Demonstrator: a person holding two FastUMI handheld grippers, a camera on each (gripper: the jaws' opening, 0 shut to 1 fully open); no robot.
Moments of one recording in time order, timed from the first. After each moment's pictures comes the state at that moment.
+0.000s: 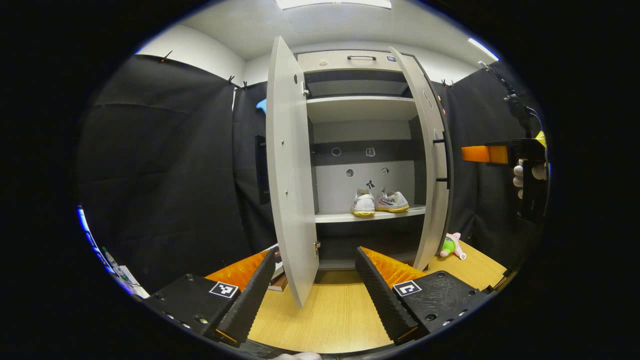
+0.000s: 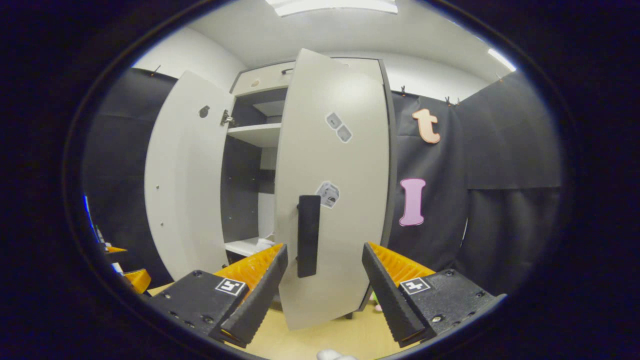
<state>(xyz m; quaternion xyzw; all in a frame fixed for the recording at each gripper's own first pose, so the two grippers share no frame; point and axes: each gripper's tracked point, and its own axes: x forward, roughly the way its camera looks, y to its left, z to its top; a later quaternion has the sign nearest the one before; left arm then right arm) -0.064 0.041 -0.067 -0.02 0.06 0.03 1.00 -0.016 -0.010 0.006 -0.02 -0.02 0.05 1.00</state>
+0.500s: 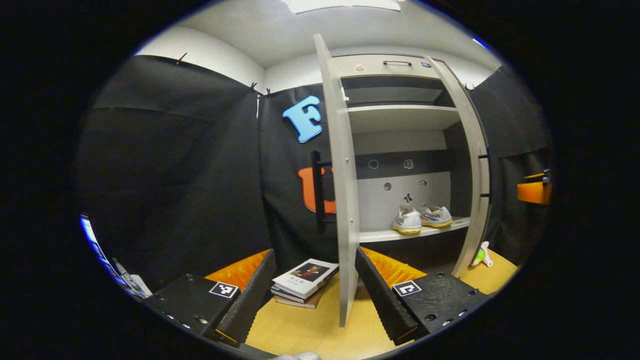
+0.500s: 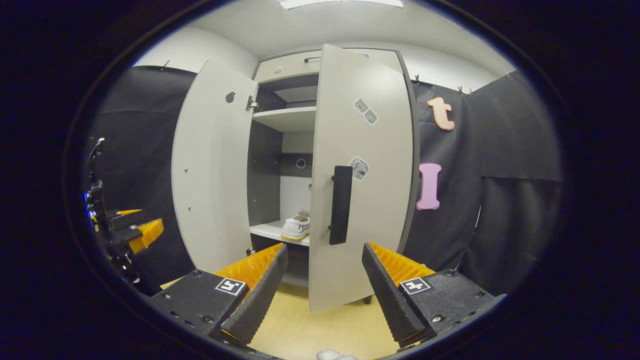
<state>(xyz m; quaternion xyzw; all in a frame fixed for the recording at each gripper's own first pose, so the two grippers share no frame) -0.009 0.152 -0.043 -0.01 0.03 0.10 0.99 -0.052 0.034 -0.036 -0.02 0.03 0.08 1.00</state>
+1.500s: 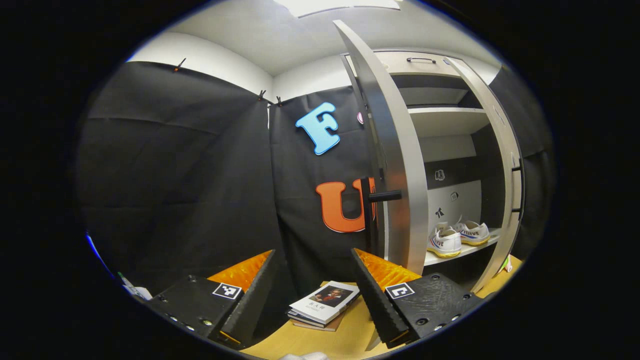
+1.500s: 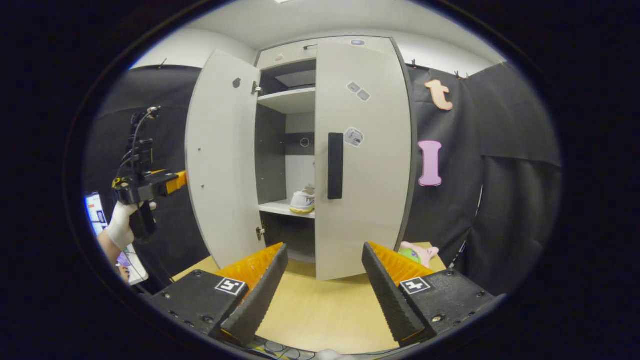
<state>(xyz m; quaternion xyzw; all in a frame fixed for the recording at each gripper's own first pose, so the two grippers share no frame) 0.057 0.195 -0.010 0.01 0.00 0.14 0.99 -0.083 0.037 -0.078 0.00 0.07 0.09 0.99</state>
